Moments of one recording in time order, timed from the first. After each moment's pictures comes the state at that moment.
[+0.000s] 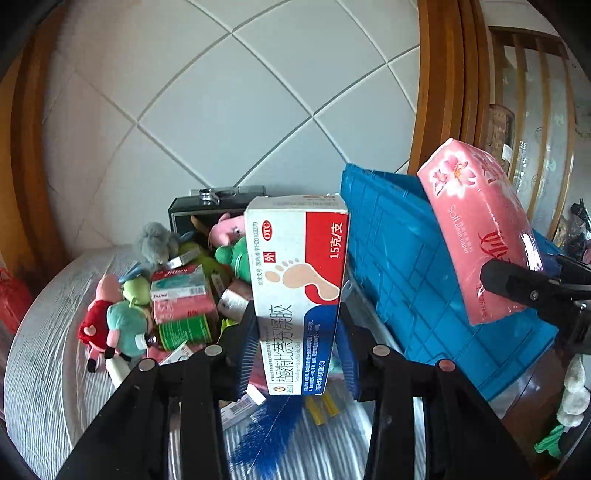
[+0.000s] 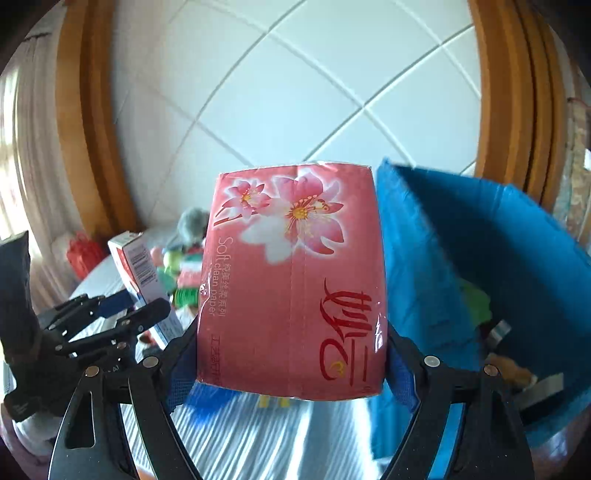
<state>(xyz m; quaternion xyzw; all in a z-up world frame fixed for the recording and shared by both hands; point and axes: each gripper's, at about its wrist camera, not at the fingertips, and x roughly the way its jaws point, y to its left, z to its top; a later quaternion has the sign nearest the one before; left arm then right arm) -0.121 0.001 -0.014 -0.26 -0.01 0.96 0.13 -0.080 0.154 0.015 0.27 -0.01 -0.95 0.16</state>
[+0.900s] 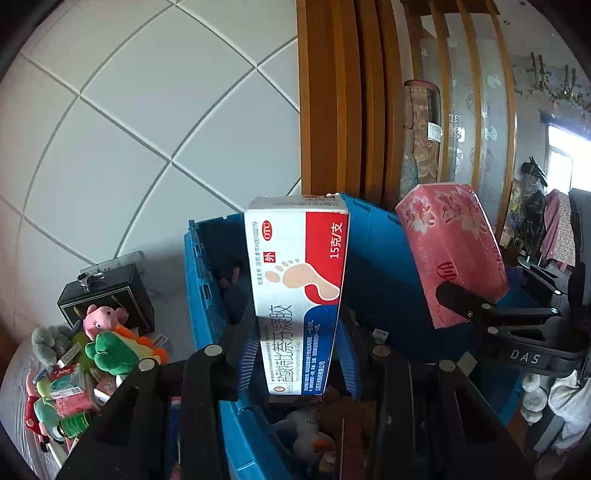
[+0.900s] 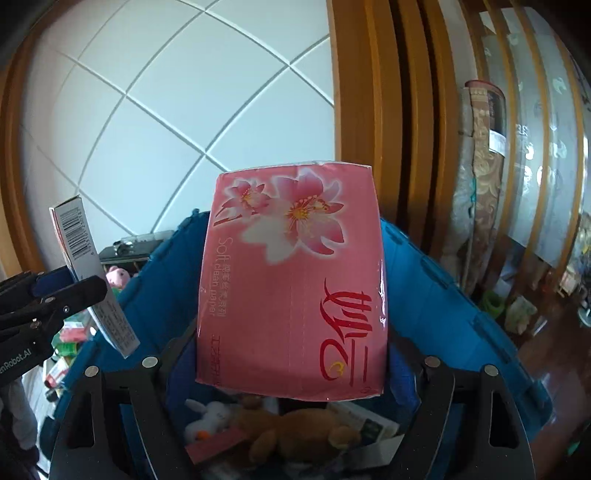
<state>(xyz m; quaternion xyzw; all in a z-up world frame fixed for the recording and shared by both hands) -0.173 0.277 0.058 -0.24 0.06 0.94 0.24 -0.135 0.411 0.015 0.24 -0.04 -0.97 0.00</state>
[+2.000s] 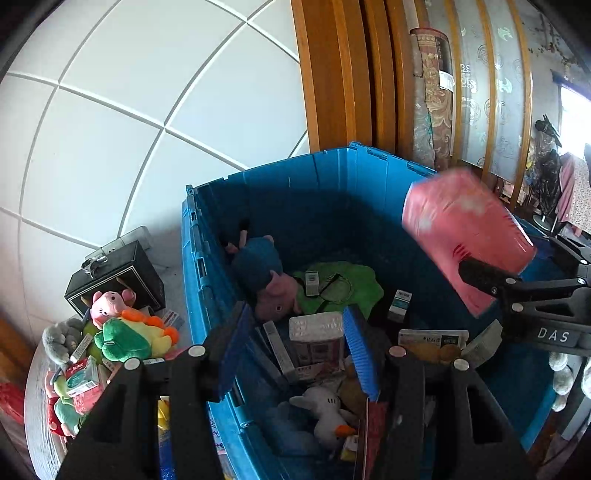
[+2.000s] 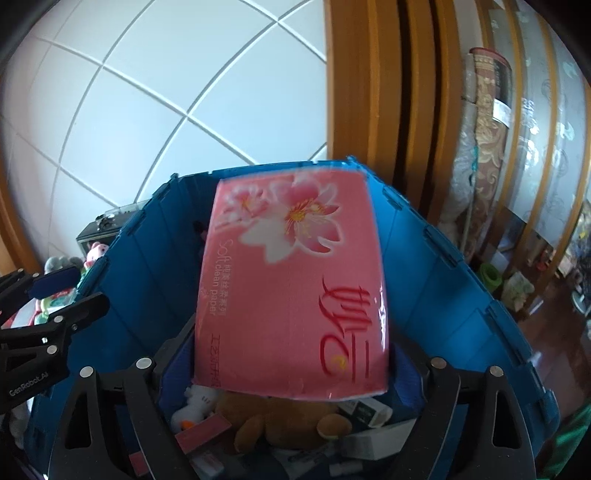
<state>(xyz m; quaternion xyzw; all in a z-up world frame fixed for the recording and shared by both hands) -0.206 0.293 0.040 -0.31 0.12 0.92 0.21 -0.170 0.422 -0.005 0.32 -0.05 -0.95 -0.02</state>
